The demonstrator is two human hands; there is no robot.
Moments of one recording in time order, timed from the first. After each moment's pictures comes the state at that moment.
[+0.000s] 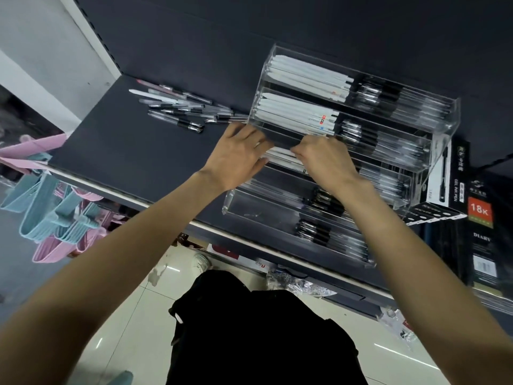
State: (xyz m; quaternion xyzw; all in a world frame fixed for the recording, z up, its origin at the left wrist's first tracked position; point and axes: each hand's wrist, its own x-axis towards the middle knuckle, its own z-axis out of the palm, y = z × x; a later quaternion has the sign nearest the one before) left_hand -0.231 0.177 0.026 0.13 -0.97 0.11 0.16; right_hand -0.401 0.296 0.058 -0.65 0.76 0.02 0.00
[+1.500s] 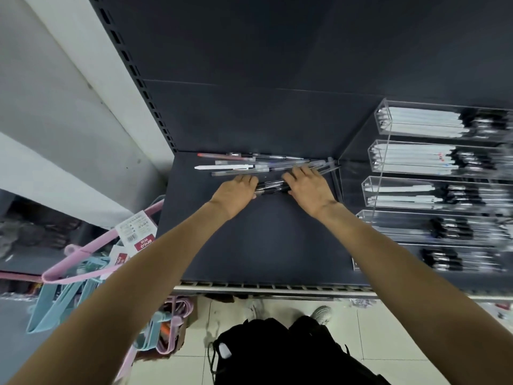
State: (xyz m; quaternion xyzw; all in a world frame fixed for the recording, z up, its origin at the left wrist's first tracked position) left_hand -0.120 -0.060 -0.029 0.13 -0.99 -0.02 -0.11; right_hand -0.257 0.088 -0.024 -0.55 0.83 0.09 0.01
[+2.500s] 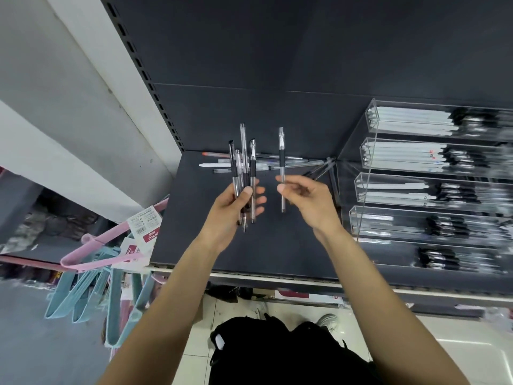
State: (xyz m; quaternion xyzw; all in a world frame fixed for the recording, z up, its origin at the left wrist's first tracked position) left_hand -0.058 0.023 0.045 0.31 -0.50 -0.79 0.18; right_hand -0.191 0.131 0.048 -0.22 0.71 -0.59 0.30
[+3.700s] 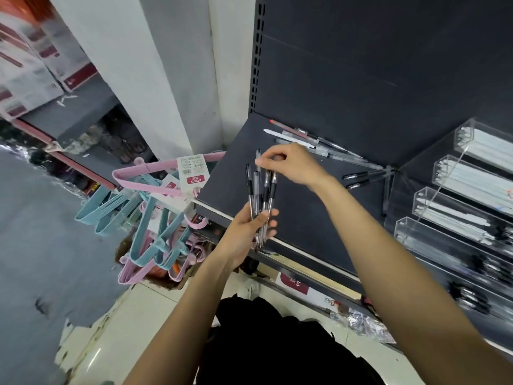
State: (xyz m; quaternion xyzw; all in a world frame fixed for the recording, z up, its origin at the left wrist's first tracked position) left_hand 0.042 0.080 0.019 0.41 -0.35 -0.81 0.23; right_hand -0.124 0.031 0.069 -0.53 0.73 -0.24 0.36
